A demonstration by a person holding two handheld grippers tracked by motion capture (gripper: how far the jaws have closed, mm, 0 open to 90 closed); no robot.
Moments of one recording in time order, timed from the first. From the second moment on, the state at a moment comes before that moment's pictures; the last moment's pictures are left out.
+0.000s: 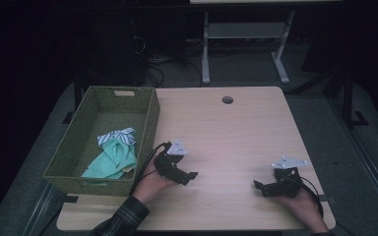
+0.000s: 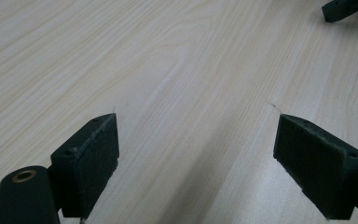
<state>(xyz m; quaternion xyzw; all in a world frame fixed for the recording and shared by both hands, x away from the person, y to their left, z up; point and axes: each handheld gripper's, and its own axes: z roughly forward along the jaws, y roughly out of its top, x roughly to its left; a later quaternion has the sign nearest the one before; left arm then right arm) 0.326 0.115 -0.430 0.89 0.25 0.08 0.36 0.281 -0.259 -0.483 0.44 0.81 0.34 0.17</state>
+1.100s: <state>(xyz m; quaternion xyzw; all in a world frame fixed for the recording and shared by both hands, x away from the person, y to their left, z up) 0.326 0.116 -0.409 0.89 0.24 0.08 0.37 0.281 -0.259 -0.483 0.44 0.81 0.34 0.17</state>
